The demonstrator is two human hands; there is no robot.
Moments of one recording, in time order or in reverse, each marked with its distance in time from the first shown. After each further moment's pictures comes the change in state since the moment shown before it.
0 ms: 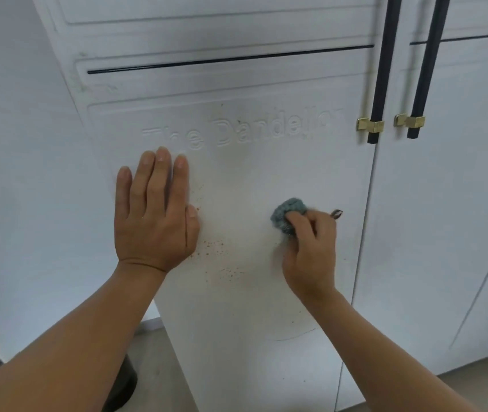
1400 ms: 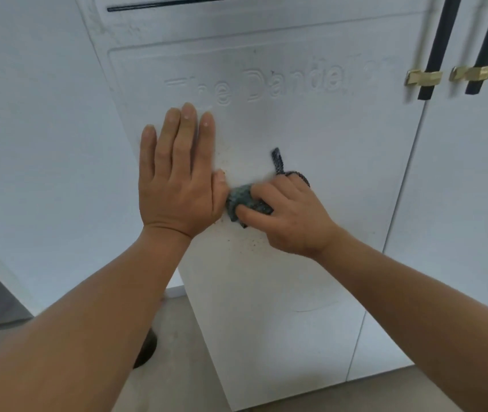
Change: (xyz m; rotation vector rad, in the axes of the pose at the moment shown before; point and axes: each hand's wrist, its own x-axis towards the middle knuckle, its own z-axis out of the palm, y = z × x) left_hand -0.001 0.002 -0.001 0.012 0.014 -0.012; right_hand 0.033 -0.035 0.022 -0.074 -0.217 -0.834
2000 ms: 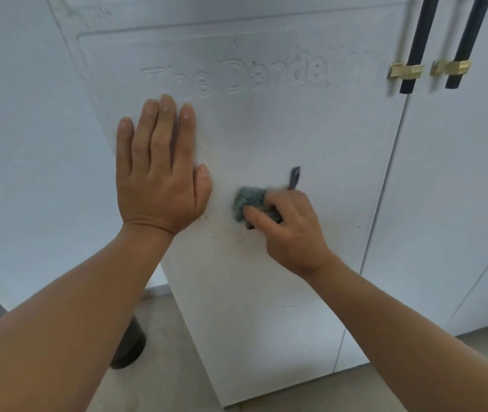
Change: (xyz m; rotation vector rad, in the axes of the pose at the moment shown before) left_hand 0.000 0.002 0.000 0.024 0.029 -0.008; right_hand -0.039 -0.019 -0.001 0.070 0.046 0.355
